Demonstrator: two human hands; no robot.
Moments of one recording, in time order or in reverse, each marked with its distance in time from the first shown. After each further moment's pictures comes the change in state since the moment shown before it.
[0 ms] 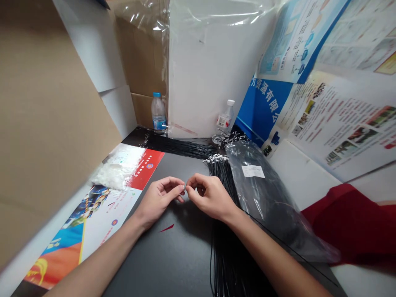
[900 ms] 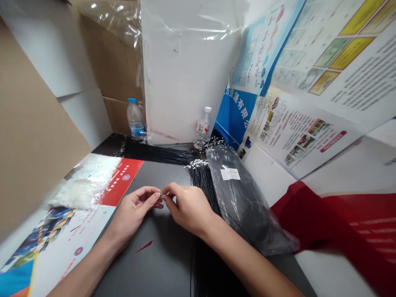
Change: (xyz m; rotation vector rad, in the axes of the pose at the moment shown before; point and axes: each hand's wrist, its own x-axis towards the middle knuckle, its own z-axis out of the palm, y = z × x) left_hand 0.003 -0.006 -0.002 0.079 0.119 -0.059; right_hand -0.003 -0.017 -0.007 -0.388 -0.074 0.101
